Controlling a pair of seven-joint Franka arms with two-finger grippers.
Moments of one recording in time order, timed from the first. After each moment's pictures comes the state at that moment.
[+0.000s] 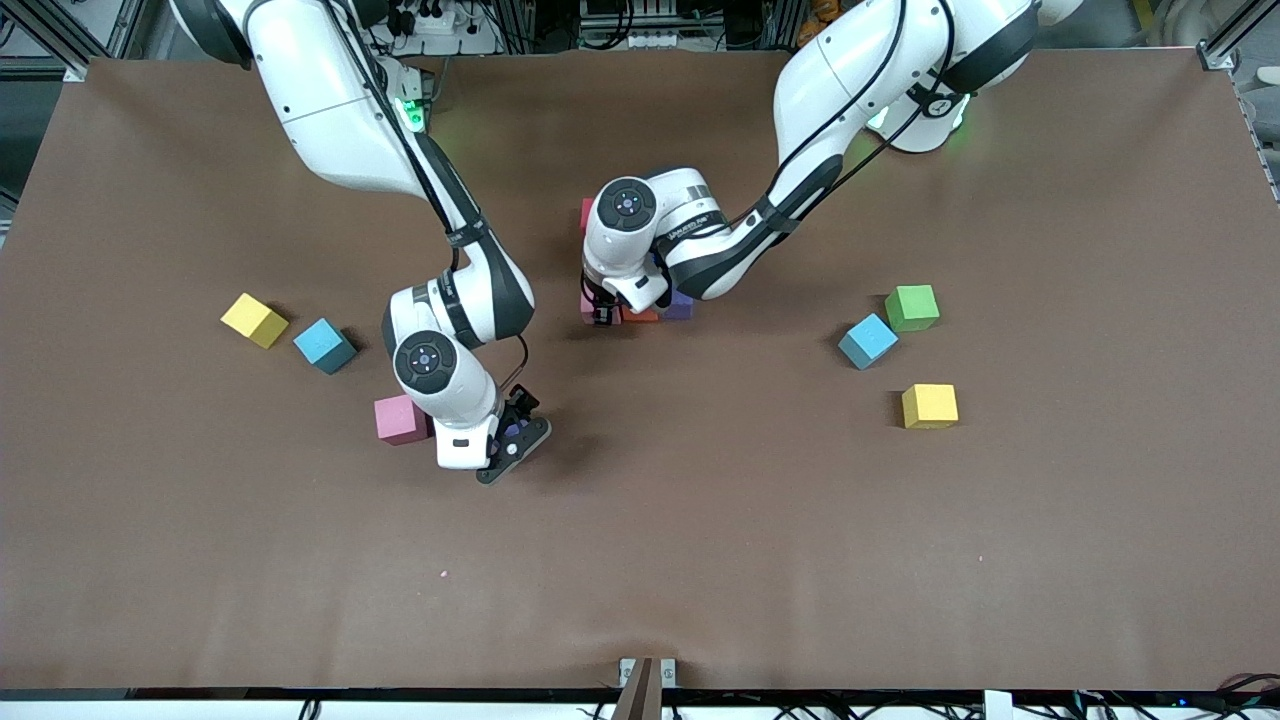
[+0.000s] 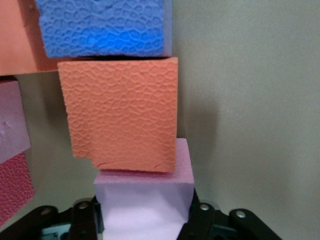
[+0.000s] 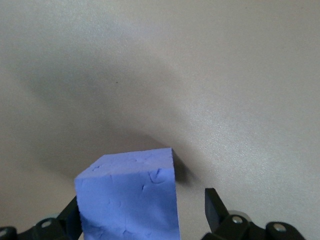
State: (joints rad) left arm -0.50 0.85 -0.56 -1.60 0.34 2.44 -2.66; right arm 0.57 0.74 -0.15 -1.61 0.17 2.39 -0.42
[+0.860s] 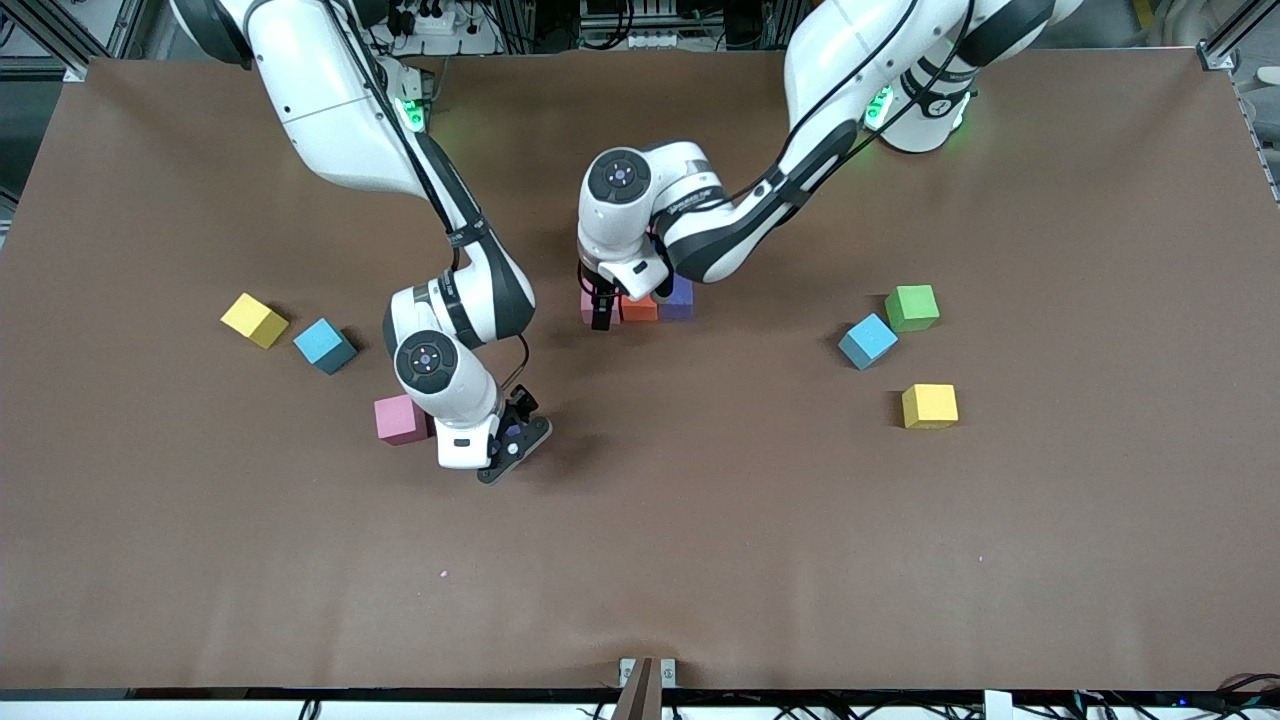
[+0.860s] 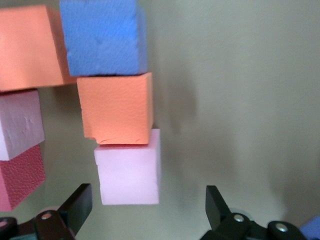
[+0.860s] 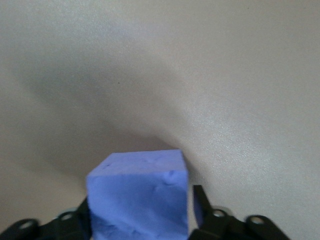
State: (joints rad) left arm -0.48 0.72 -0.55 -1.59 0.34 2.30 -2.63; right arm 0.57 0.74 -0.15 -1.61 0.17 2.39 -0.42
